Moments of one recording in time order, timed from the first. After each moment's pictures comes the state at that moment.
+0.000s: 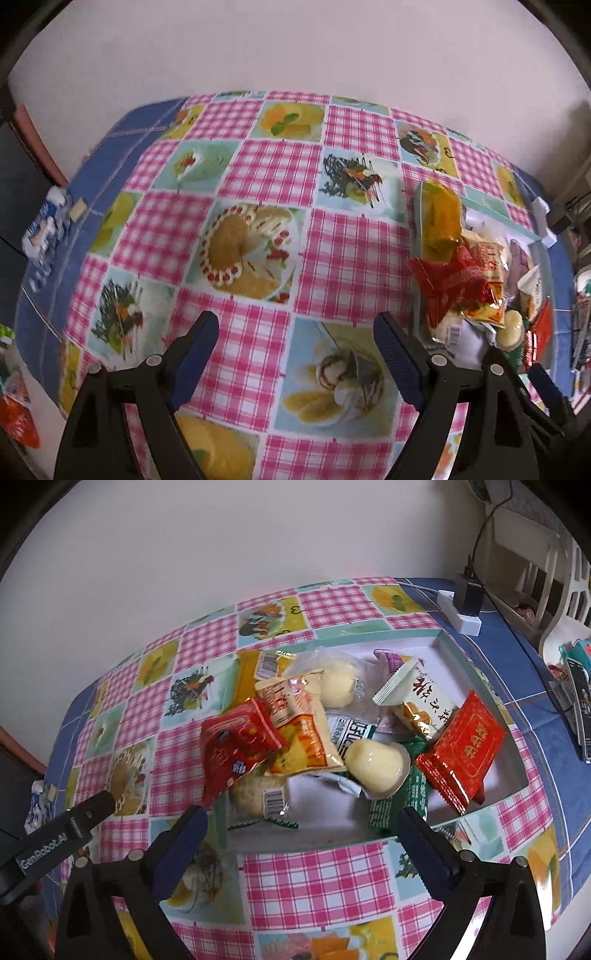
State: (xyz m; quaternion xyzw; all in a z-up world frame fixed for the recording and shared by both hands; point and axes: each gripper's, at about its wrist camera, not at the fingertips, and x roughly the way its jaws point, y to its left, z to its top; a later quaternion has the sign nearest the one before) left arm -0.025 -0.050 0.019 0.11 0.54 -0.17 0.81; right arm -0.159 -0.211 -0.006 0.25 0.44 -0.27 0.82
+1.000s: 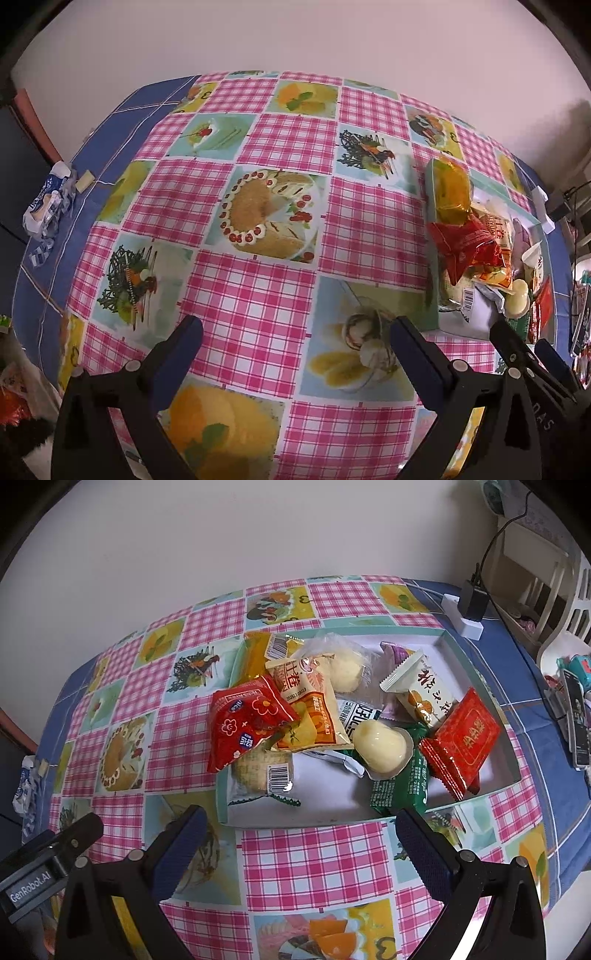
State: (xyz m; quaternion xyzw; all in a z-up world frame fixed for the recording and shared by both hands) left arm -0.038 -0.018 0.012 0.11 0.56 -0.18 0.80; right arm -0.160 -0.194 -0.007 0.22 0.46 -0.27 0.81
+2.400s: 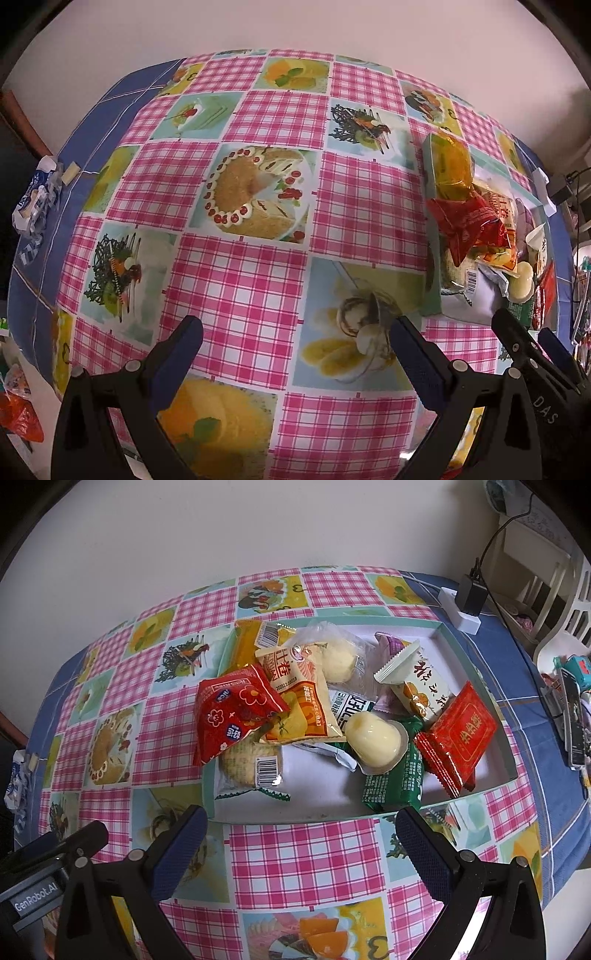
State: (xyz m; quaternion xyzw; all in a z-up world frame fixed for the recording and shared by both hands) left arm -0.037 -0.025 -0.006 0.12 0.59 -0.18 0.78; right arm -0.156 -0.197 -0.014 0.21 0.48 -0.28 0.80
